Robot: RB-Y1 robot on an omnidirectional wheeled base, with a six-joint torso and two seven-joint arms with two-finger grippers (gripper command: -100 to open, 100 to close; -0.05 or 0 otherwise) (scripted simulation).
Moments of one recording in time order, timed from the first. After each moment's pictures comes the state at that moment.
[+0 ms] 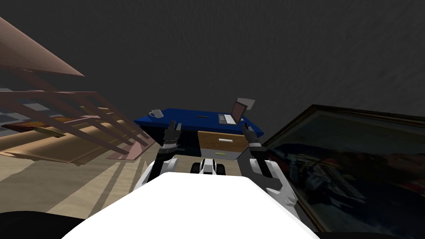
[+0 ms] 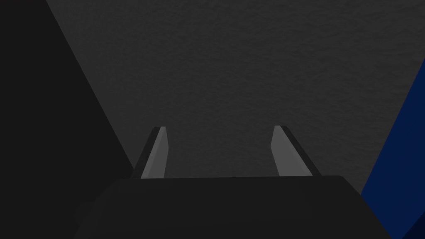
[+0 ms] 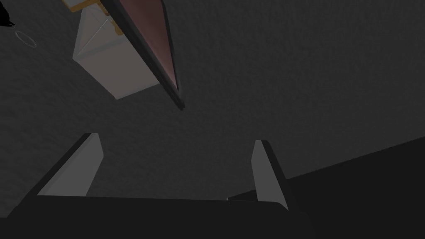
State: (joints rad) left arm 0.50 0.05 0.01 -2.20 -0.09 -0.55 0.13; right arm 0.41 -0.28 -0.19 -2.22 0.47 -0.19 0.31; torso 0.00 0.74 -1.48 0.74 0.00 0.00
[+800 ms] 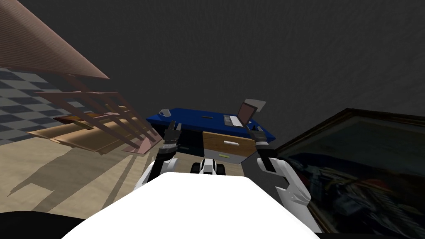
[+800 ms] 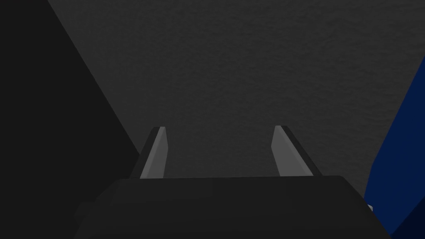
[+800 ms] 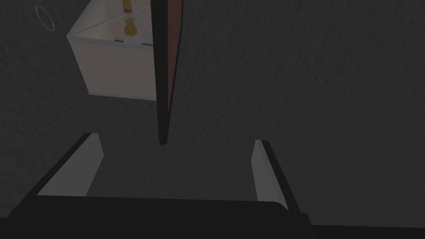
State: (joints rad) left arm 0.50 0.05 0.01 -2.20 -0.09 -0.55 0.13; right arm 0.38 -0.39 -0.30 -2.15 0.67 -0.08 0.46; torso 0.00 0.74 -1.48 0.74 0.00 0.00
